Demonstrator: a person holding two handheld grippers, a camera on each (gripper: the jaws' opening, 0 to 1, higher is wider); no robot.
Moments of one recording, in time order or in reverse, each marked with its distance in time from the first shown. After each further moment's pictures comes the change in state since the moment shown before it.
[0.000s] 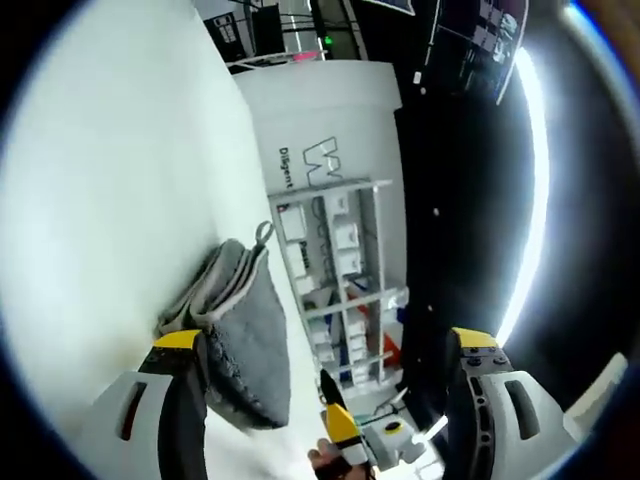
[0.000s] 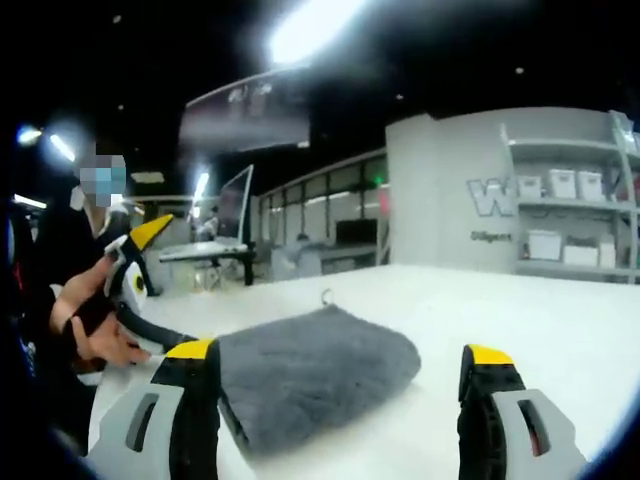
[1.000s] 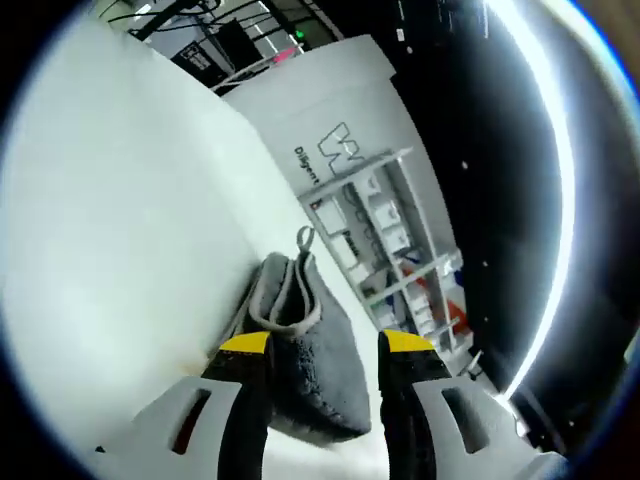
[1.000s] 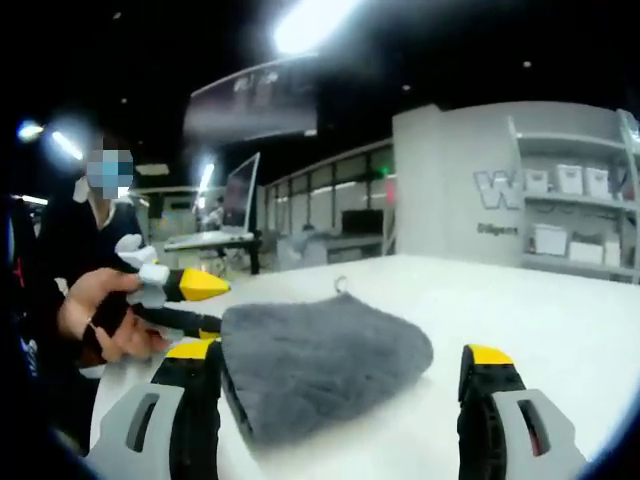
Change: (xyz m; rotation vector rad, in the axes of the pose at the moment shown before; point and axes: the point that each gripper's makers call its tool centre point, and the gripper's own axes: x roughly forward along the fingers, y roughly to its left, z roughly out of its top) left arm 0.016 0.039 0.002 0.296 0.034 0.203; right arm 0.003 0.005 -0.008 -0.004 0.043 0.023
